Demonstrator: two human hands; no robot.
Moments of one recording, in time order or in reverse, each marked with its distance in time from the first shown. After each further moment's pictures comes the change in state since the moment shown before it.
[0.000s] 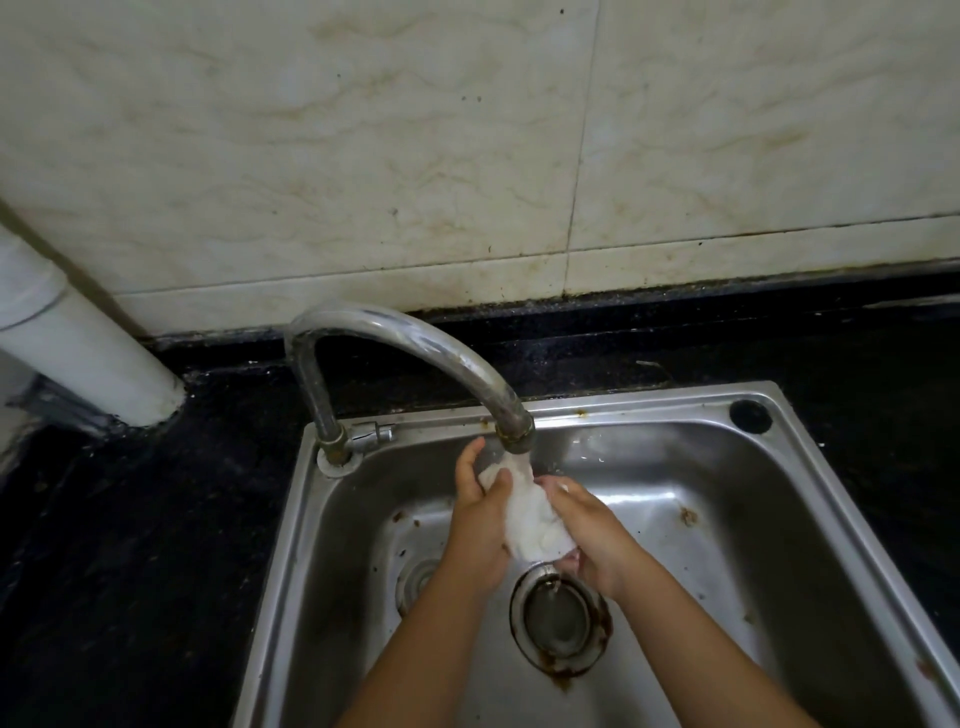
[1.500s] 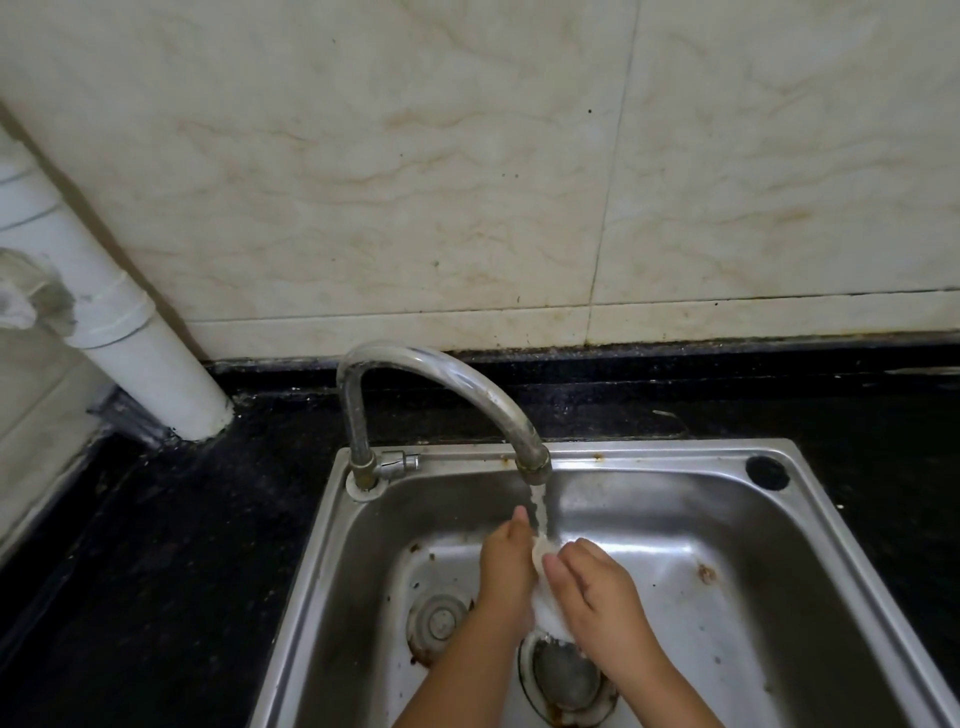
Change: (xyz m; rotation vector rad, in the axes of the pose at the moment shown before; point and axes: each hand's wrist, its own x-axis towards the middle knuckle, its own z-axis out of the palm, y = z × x) left_hand -0.012 -0.005 0.009 0.180 0.102 -0.093; right_hand -0.034 0.015 0.001 -0.812 0.097 -0.778
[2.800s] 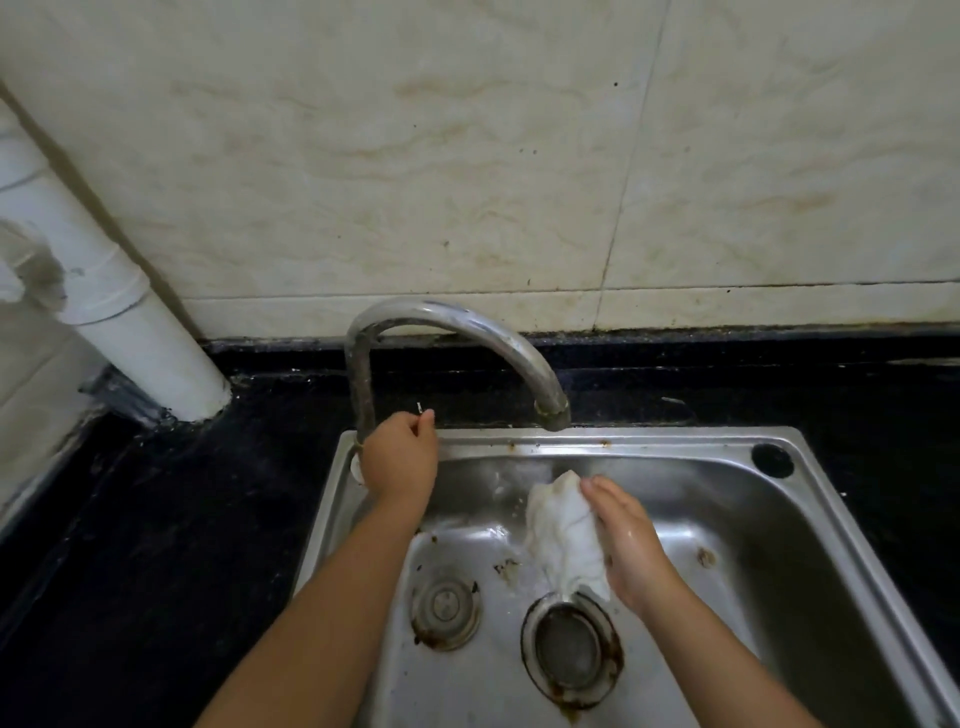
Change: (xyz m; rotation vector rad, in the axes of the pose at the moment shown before) left_hand 0.035 0.086 -0.072 0.753 0.560 0.529; right_hand 0.036 -0.014 -0.014 0.858 0.045 0.490
